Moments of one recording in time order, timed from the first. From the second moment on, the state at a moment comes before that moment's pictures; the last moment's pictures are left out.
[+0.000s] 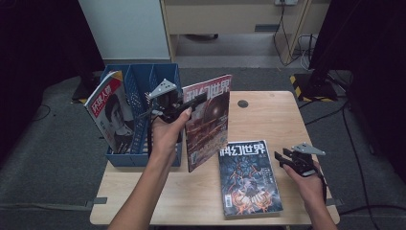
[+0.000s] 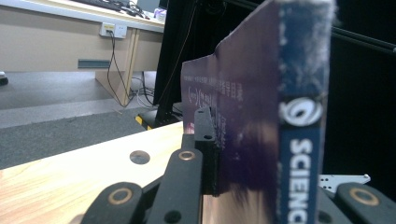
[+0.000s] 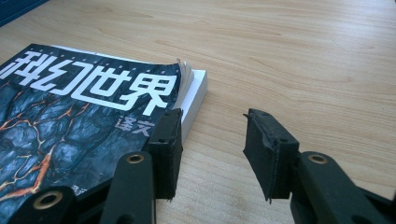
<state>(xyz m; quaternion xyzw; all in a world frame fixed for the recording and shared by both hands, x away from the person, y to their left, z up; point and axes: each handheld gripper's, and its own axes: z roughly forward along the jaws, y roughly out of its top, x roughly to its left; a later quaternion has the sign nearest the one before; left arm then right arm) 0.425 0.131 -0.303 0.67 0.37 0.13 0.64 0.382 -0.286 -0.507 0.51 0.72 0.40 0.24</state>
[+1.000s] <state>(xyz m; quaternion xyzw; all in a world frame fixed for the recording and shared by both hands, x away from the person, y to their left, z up) 0.412 0.177 -0.287 0.64 0.37 0.16 0.66 0.384 -0.295 -0.517 0.53 0.73 0.36 0.25</state>
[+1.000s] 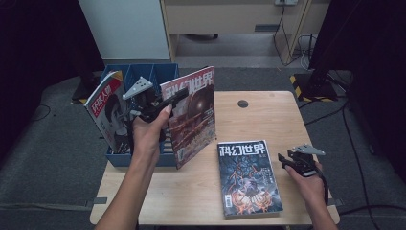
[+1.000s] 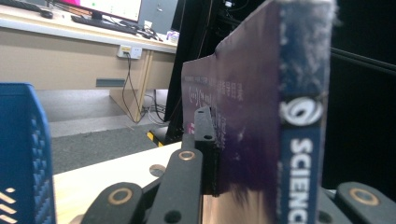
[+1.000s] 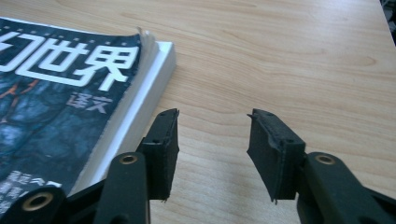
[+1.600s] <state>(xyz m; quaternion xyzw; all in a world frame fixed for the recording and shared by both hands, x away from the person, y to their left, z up) 0.409 0.206 -0.285 0.63 0.38 0.18 0.66 0.391 -0.301 -0.532 0.55 0.73 0.32 0.24</state>
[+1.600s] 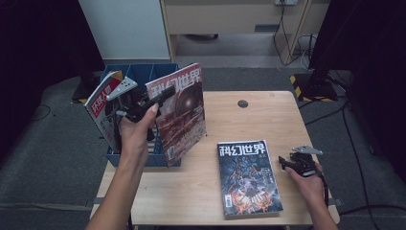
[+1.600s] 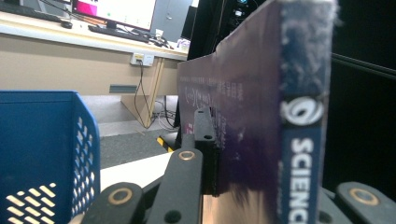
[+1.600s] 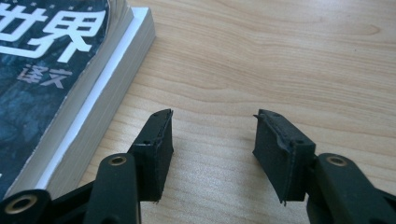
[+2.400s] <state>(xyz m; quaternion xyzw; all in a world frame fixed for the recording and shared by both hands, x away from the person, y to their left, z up) 0.390 0.260 -0.287 0.60 0.40 0.21 0.66 0.392 -0.298 -0.537 0.54 0.73 0.33 0.24</state>
